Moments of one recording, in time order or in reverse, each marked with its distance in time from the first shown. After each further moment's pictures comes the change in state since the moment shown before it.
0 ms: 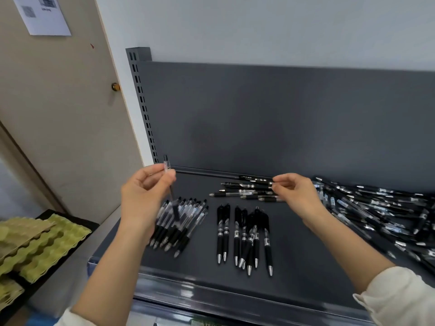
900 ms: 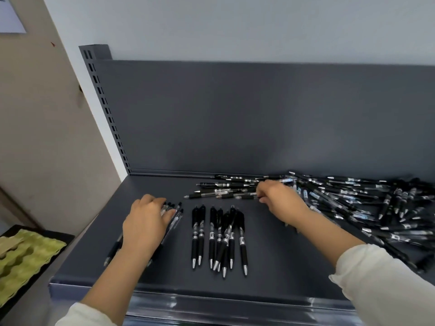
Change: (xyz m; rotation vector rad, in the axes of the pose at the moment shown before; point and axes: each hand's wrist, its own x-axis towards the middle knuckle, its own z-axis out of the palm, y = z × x) left_hand 0.002 -0.070 0.019 1.375 -0.236 0.300; right_hand 0.025 0.050 -0.028 -0.915 -0.215 -0.410
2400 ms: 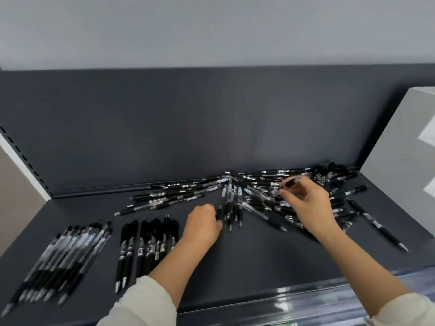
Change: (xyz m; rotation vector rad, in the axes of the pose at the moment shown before) left_hand -0.024 0.224 0.070 -0.144 -0.477 0.220; right_hand -0.135 0.094 -0.073 0.775 0.583 0.454
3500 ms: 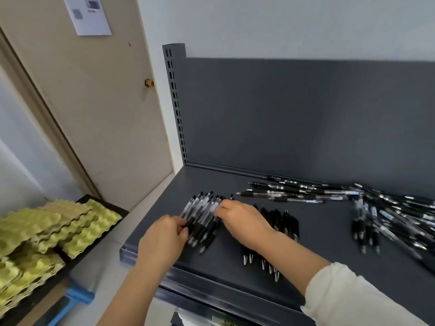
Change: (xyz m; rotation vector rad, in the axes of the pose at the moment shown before) left_hand -0.137 -0.250 -0.102 -0.016 0.373 -0.439; right_hand -0.084 -0.108 0.310 -0.623 -0.843 -0.945
